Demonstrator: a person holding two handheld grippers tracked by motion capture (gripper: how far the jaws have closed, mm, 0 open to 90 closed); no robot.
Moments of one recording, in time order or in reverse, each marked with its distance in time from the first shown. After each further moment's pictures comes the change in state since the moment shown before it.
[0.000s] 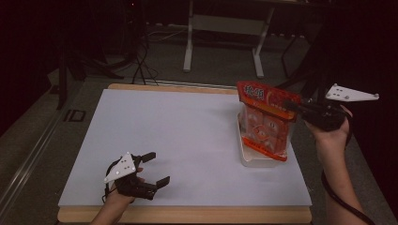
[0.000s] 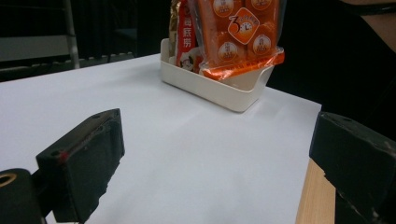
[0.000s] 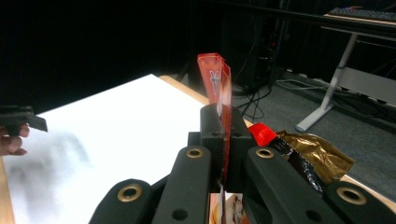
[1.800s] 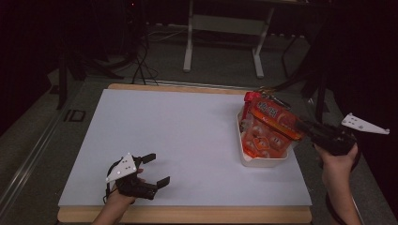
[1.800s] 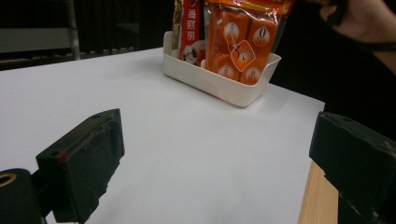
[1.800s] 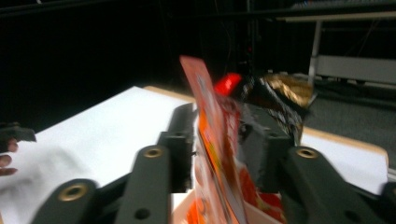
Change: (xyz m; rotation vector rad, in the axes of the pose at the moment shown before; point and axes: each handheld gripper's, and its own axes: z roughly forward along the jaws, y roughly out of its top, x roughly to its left) left arm 0.002 -0.007 0.002 0.020 0.008 -0.013; right arm -0.013 -0.080 -0.036 -0.105 -0.082 0.167
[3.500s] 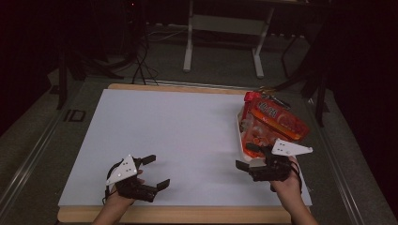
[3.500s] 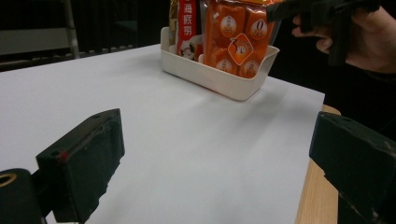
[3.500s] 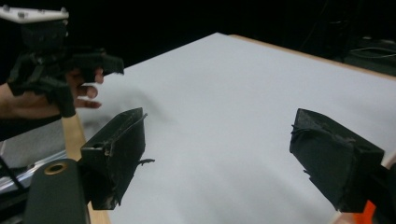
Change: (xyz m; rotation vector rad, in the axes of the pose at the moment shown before) left arm -0.003 -0.001 -0.002 0.016 -0.003 0.029; right arm 0.112 -0.072 0.083 0.172 0.268 -0.066
